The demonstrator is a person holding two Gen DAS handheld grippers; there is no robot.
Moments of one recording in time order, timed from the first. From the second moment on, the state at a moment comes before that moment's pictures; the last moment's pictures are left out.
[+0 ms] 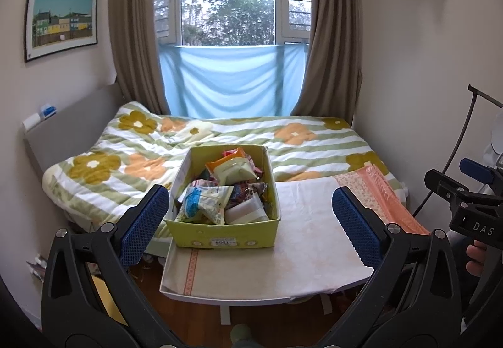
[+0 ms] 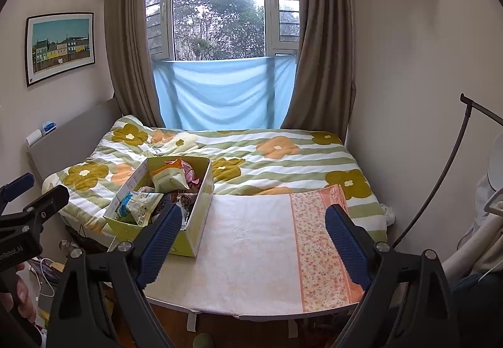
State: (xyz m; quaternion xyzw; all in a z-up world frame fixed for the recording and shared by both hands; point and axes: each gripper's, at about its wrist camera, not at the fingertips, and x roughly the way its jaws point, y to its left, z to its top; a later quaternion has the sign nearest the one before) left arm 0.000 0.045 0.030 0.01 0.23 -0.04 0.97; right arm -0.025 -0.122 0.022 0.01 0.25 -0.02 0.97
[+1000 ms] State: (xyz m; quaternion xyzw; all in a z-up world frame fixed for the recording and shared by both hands) left arm -0.003 0.037 0.030 0.02 0.23 -0.05 0.97; right arm -0.029 -0.125 0.025 0.02 0.25 -0.03 0.97
